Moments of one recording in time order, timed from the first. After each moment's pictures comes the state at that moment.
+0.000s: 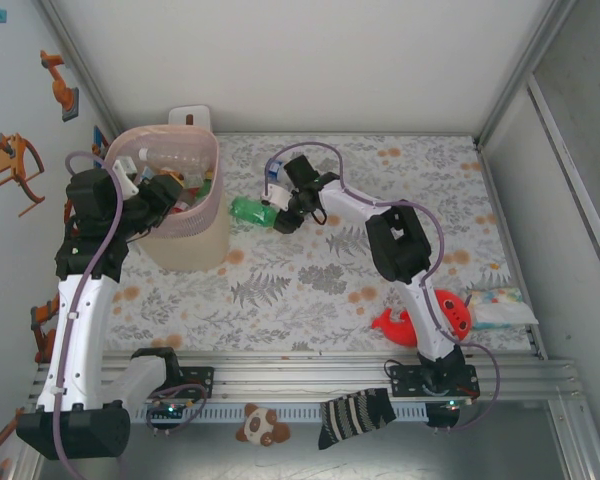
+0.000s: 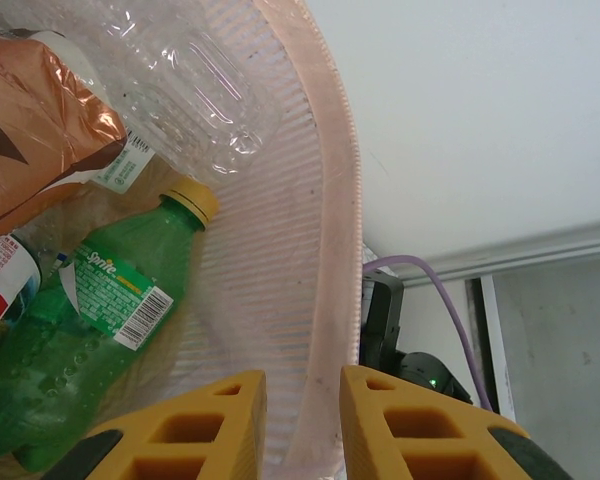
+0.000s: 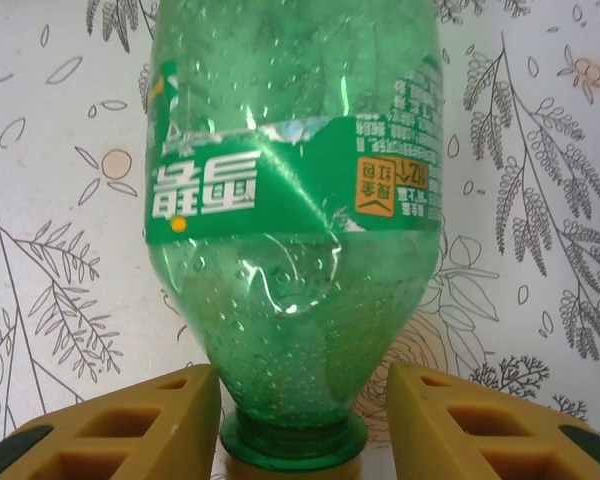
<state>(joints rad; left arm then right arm) -0.03 0.97 1.13 -0.60 0.44 -0.85 0.63 2.36 1.90 -0.60 -0.37 -0.61</state>
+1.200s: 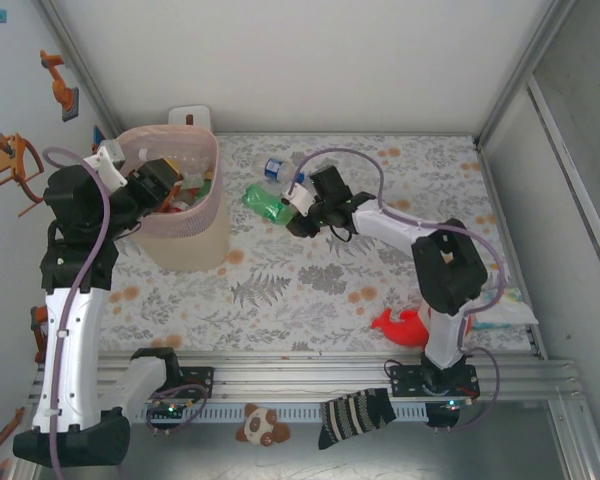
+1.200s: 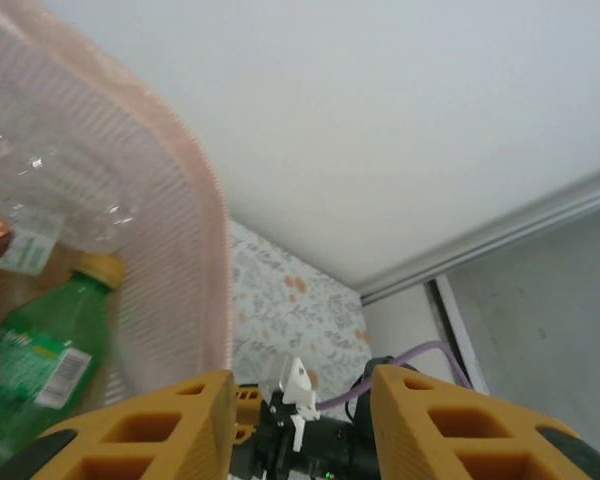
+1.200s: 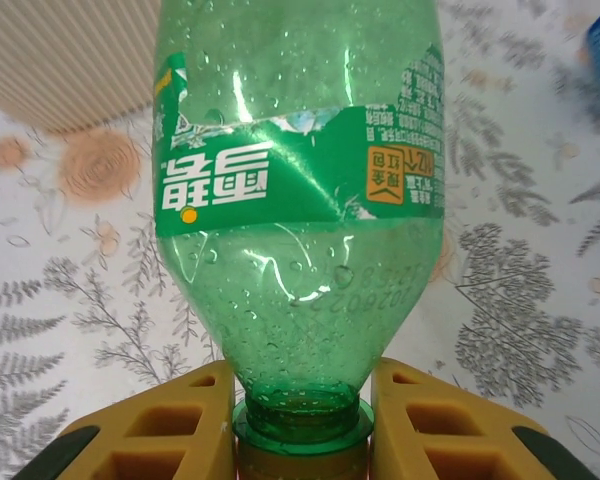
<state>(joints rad) -0.03 0.92 1.21 -0.53 0.48 -0.77 0.63 1.86 1.31 -0.27 -0.36 -0.32</state>
